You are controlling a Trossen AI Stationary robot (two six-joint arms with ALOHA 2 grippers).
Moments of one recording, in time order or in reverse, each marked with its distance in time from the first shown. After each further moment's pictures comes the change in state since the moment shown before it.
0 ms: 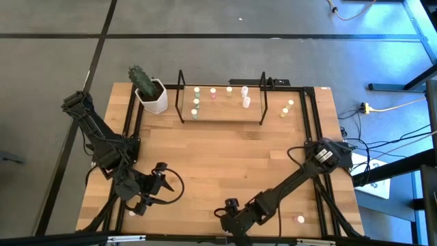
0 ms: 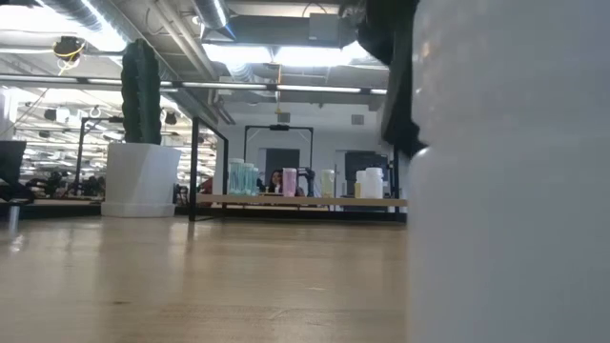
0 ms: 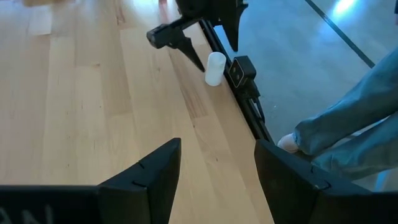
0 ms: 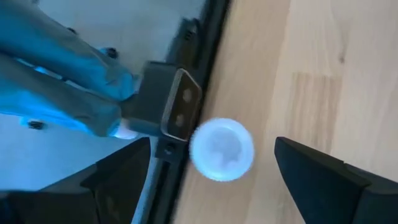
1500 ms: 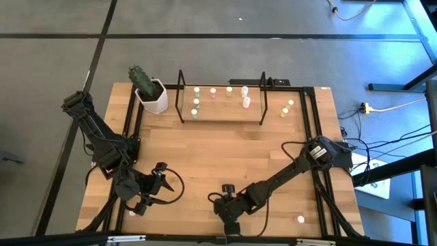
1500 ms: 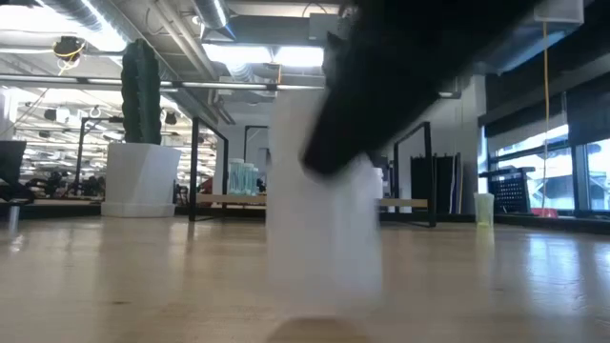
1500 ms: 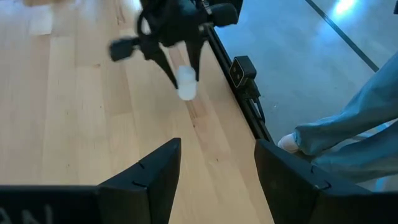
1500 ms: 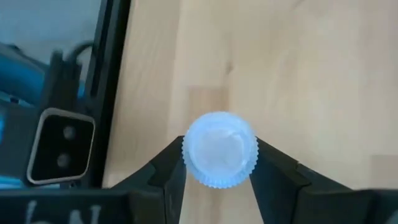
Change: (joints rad) left arm 0.000 0.000 0.000 0.000 0.000 0.000; right arm -0.112 0.013 0.035 -0.105 0.093 0.031
